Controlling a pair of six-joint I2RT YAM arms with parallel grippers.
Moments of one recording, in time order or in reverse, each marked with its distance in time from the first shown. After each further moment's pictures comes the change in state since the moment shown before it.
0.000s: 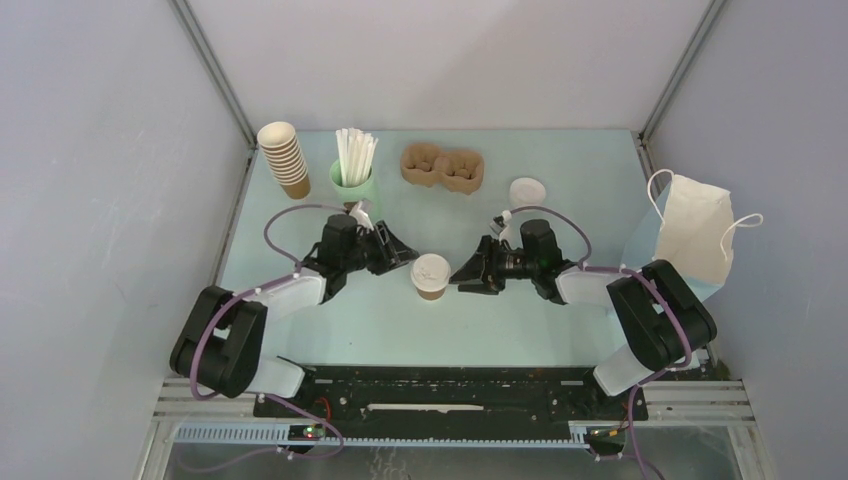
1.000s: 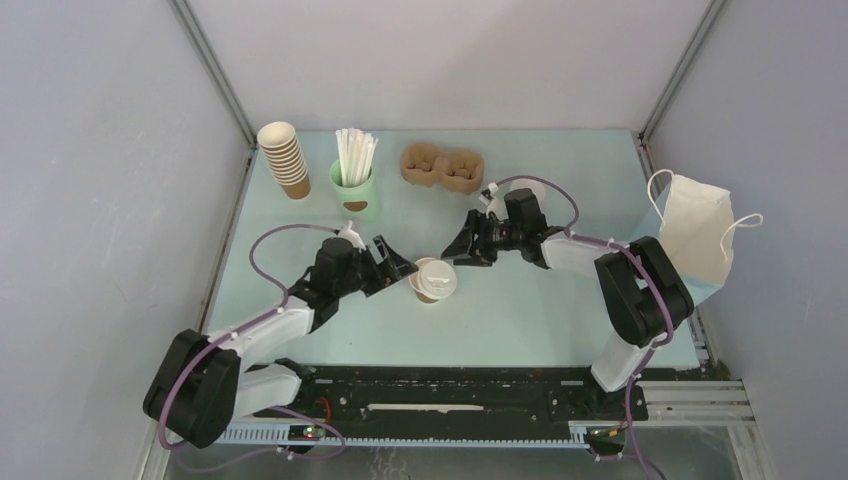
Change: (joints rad) left arm -0.078 -0.251 -0.192 -0.030 -0.153 -0.084; right arm -0.009 0.152 0.312 -0.277 0.077 -0.200
